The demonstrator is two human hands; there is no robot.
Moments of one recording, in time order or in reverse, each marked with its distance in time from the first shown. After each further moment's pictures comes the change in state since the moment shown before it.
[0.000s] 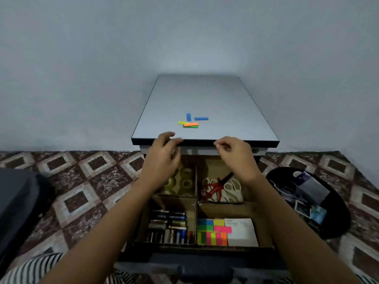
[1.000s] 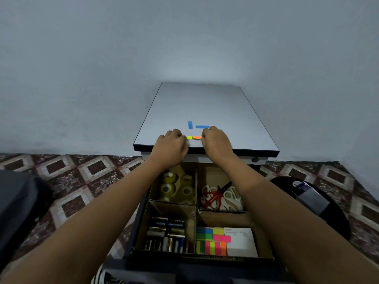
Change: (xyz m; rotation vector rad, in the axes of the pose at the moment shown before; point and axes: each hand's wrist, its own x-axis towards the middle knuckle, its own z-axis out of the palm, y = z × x) left_hand 0.063 -0.018 0.020 0.362 -0.180 0.100; right_hand 0.078 -0.009 0.045 -0.574 -0.005 -0.210
